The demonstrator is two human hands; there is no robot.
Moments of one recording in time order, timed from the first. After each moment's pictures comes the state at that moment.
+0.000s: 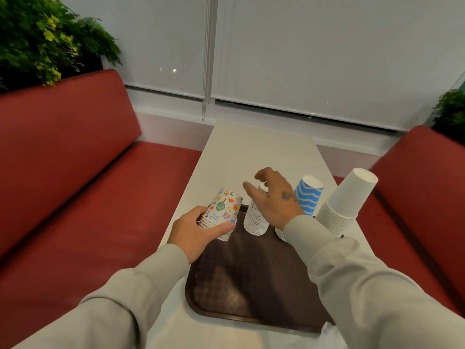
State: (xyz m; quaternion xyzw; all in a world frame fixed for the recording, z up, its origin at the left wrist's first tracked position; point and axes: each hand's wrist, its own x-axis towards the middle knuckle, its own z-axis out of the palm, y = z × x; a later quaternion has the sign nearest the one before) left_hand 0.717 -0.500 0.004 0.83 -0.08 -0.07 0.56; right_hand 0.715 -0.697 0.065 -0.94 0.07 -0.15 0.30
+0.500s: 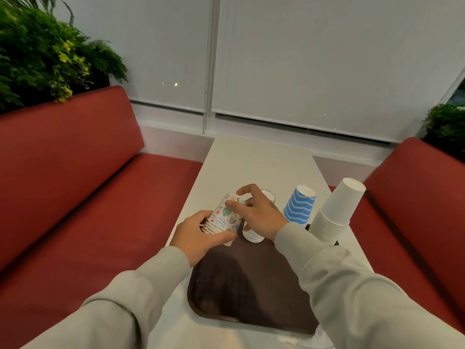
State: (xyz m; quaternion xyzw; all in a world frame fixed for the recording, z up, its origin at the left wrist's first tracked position) left_hand 0.704 -0.495 0.026 0.82 -0.11 -0.07 0.56; right_hand 0.699 -0.671 0.075 -0.89 0.07 0.00 0.46
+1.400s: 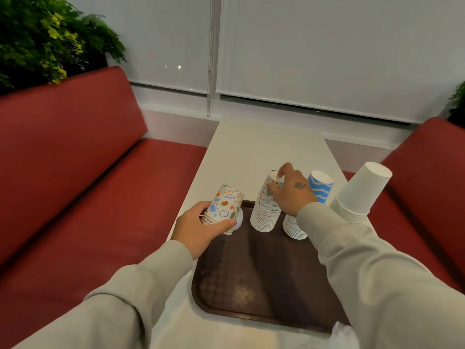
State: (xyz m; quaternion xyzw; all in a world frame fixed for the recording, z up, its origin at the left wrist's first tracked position) left_hand 0.719 -0.498 0.004 0.82 -0.07 -0.06 0.57; right_hand 0.732 -0.723 0.063 -0.96 0.15 -0.07 0.23
